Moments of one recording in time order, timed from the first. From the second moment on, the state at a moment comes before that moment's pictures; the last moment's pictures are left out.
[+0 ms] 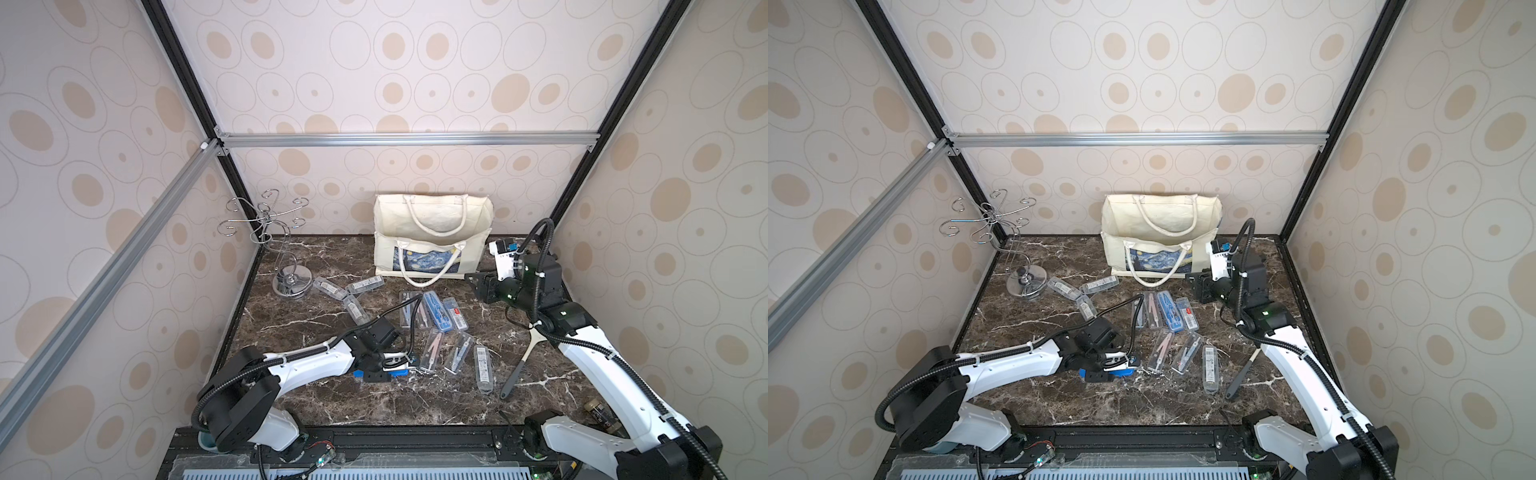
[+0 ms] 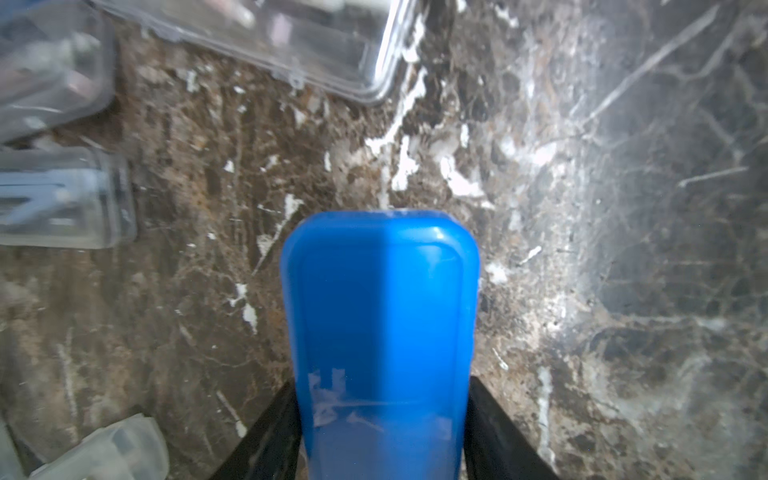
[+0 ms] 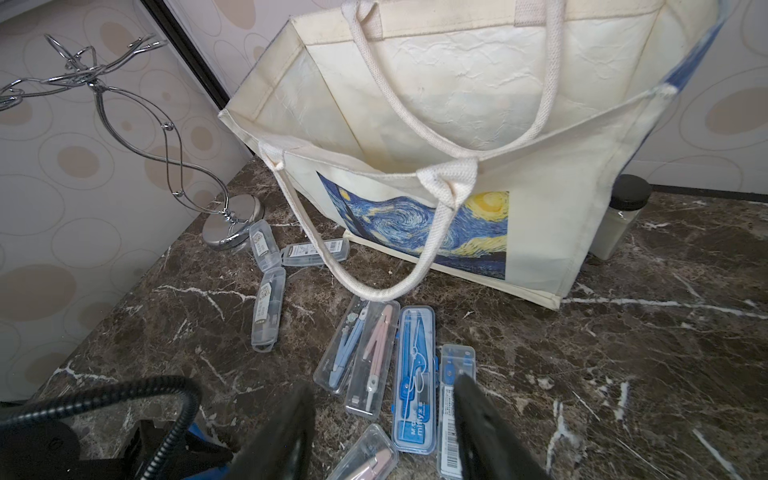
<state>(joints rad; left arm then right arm) -0.86 1.41 0.75 -0.46 0.04 0.75 0.28 1.09 1.00 -0.34 -0.27 0.16</state>
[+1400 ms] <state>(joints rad) -0.84 1.51 0.53 0.62 0.02 0.49 0.49 1.44 0.96 -0.39 -0.61 0.17</state>
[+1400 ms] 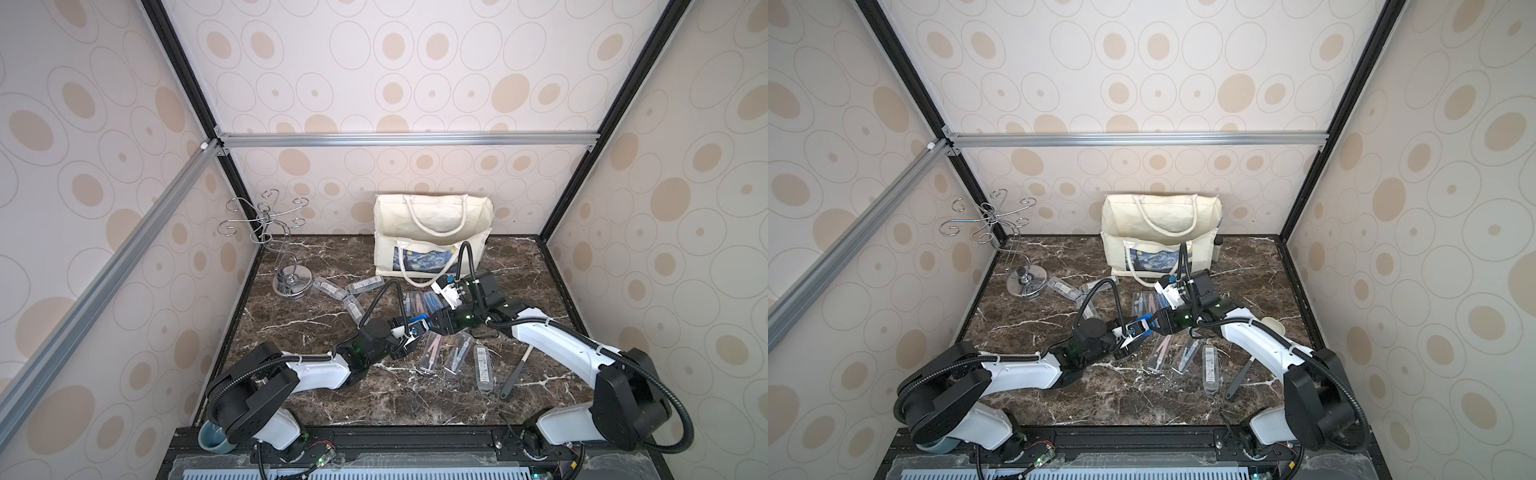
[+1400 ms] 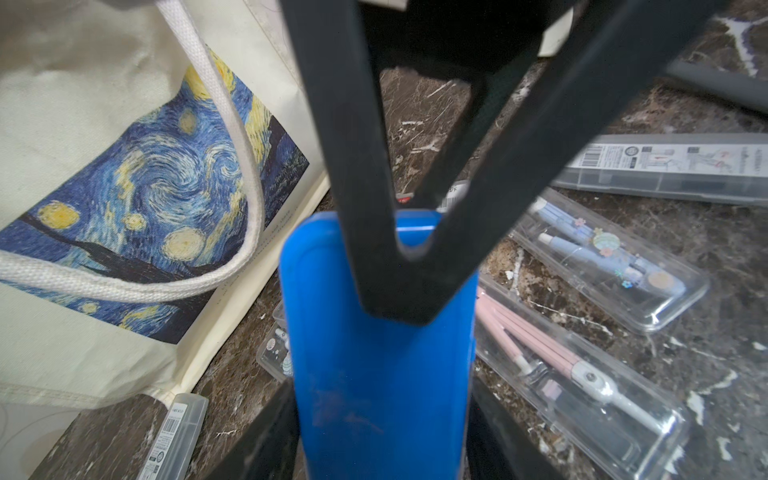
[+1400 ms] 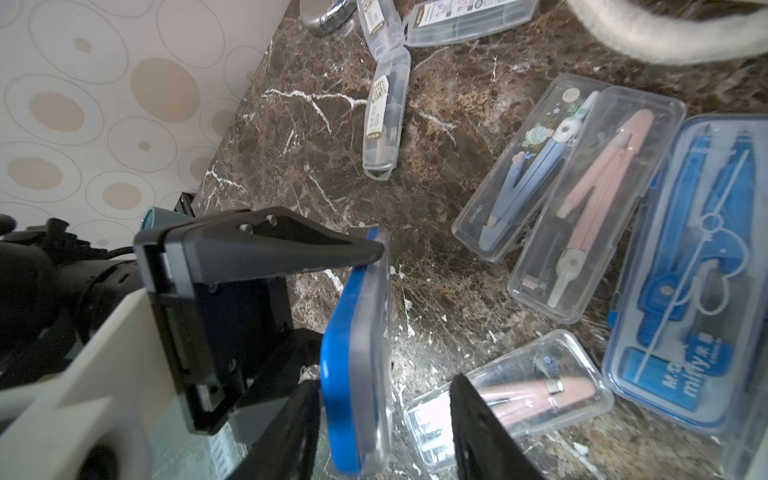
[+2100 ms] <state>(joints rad) -0.84 1.54 0.53 0.66 0.01 0.45 0.52 1.54 1.04 -0.41 -0.61 0.17</state>
